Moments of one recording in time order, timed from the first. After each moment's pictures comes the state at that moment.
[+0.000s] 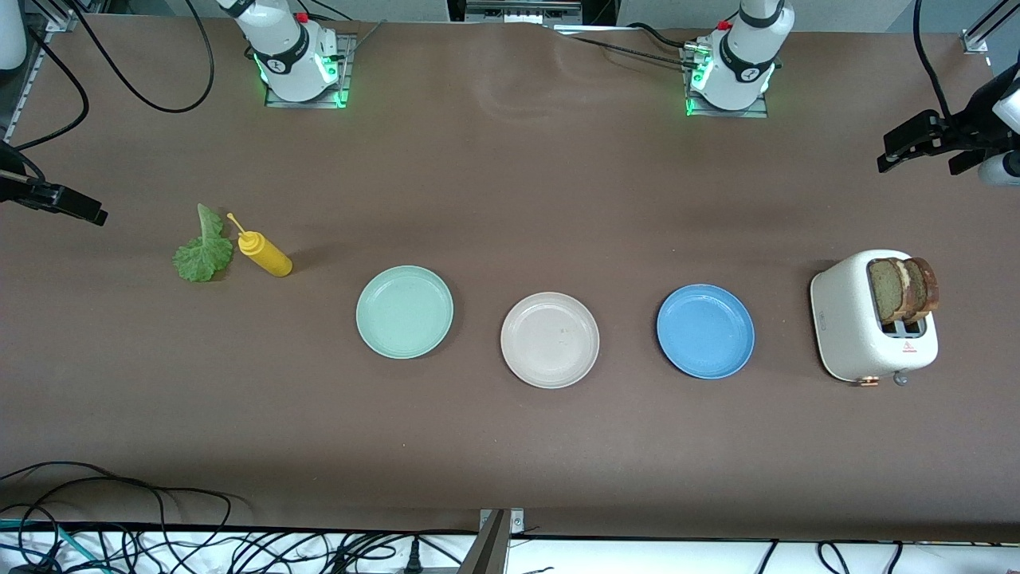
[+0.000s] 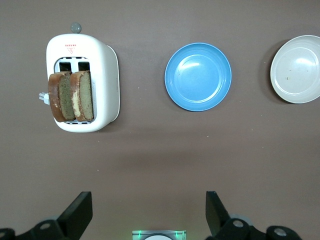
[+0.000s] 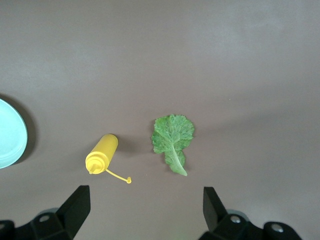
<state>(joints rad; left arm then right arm) -0.03 -0.03 0.05 -1.55 -0.02 1.43 0.01 -0.22 0.07 0.10 -1.66 -0.08 1.64 0.11</state>
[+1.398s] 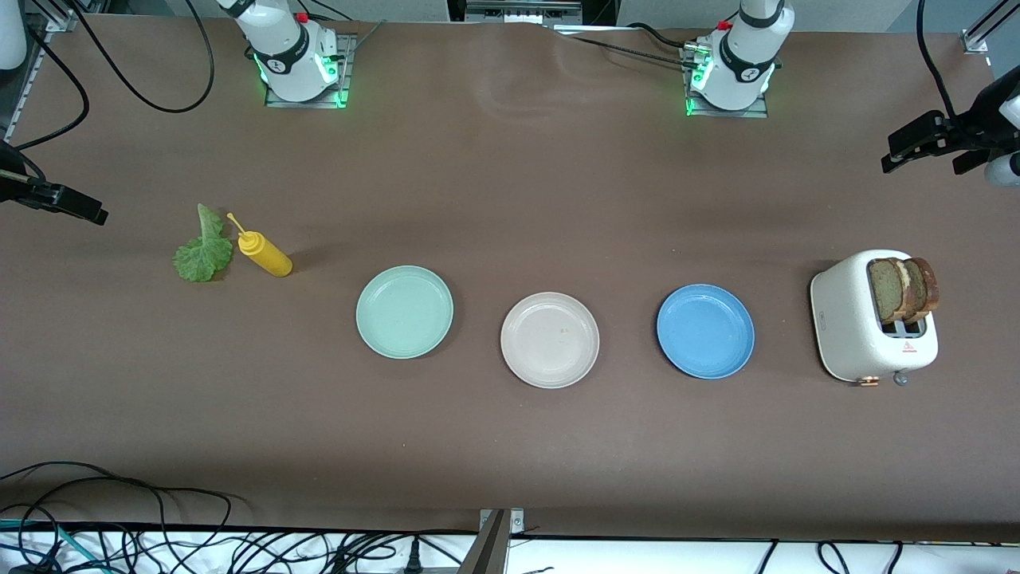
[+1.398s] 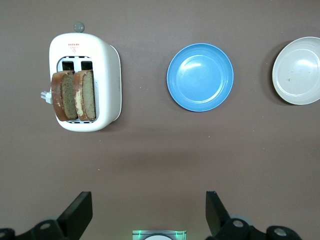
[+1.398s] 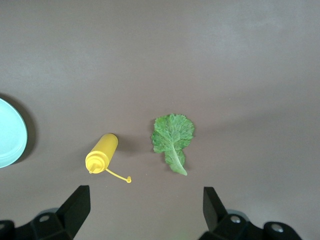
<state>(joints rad) -0.02 -0.03 0.05 -1.55 -0.02 1.43 0.01 -0.22 0.07 0.10 -1.66 -0.08 1.64 0.11</state>
